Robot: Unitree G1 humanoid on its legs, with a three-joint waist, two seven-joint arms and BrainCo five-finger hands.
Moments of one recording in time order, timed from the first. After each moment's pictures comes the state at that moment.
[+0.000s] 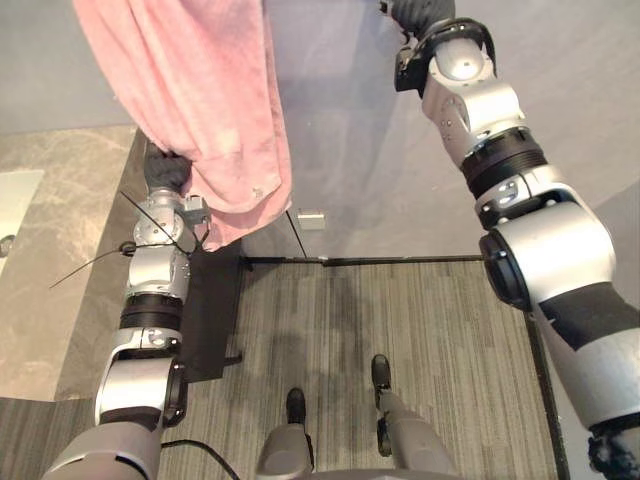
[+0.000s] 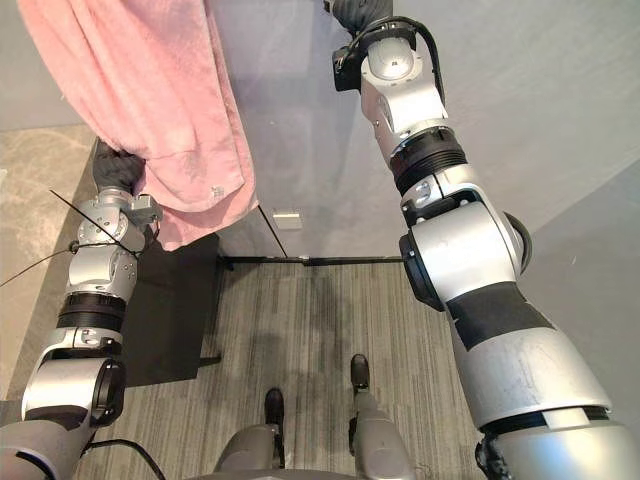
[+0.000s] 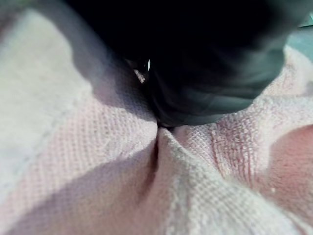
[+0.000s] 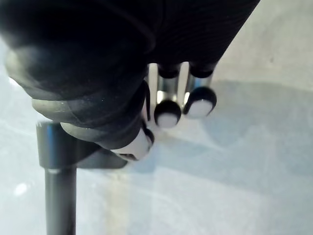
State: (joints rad) left arm -0.71 0.46 0.12 0.56 -0.31 -0.04 0.15; right arm -1.58 -0.27 0.25 1.12 0.36 0.07 -0.15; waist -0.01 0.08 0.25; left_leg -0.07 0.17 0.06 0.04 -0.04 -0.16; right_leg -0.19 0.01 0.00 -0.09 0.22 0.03
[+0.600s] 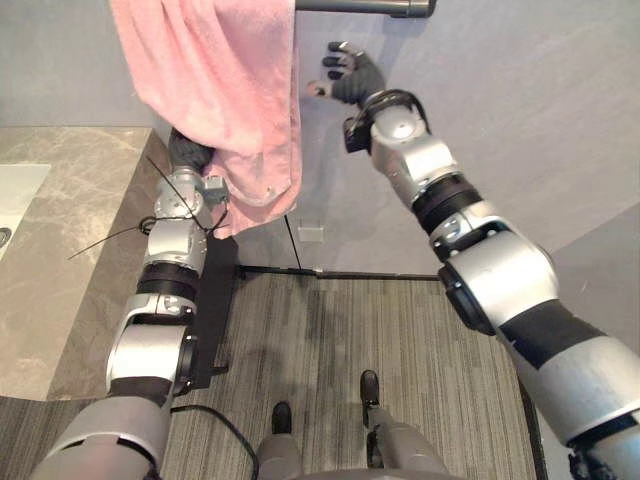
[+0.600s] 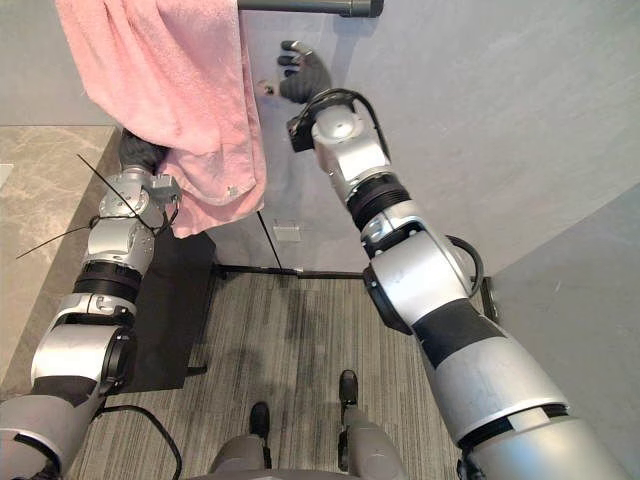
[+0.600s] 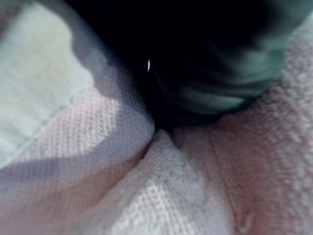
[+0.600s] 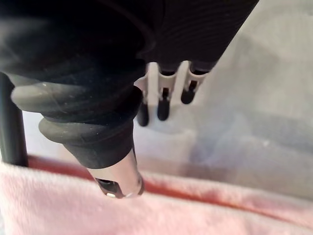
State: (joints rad) left arm -0.92 0.41 0.05 0.76 -0.31 -0.03 0.15; right arm -1.49 -0.06 0.33 1.15 0.36 0.07 -0.13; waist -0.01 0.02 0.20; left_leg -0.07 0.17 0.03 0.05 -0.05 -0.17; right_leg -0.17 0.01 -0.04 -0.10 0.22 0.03
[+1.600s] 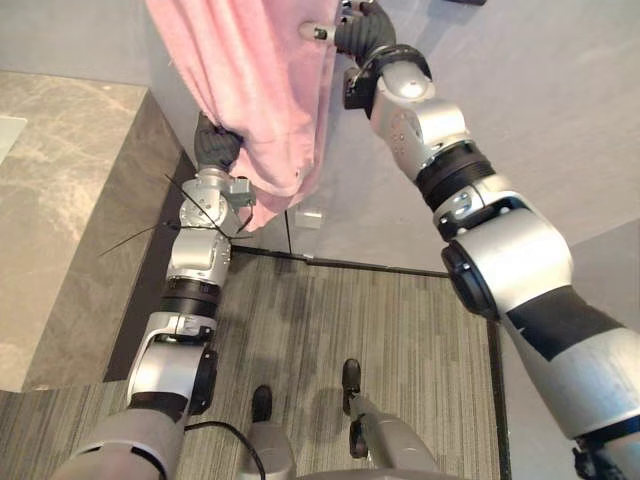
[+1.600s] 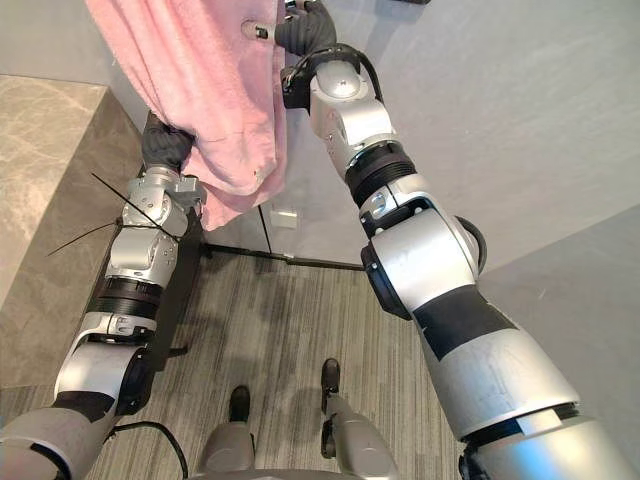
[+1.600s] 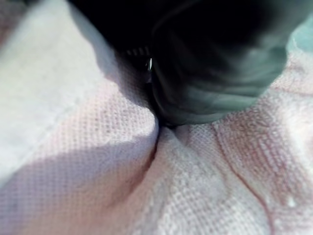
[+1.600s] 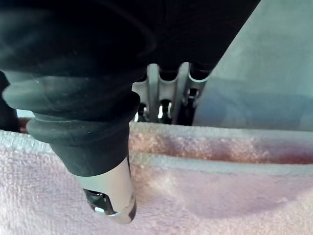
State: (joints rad) left arm -0.80 0.33 0.01 0.45 -0.31 -0.03 0.15; right arm -1.60 -0.11 0.20 1.15 0.48 0.07 -0.18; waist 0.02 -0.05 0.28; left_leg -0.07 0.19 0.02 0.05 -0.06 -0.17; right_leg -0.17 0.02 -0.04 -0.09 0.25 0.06
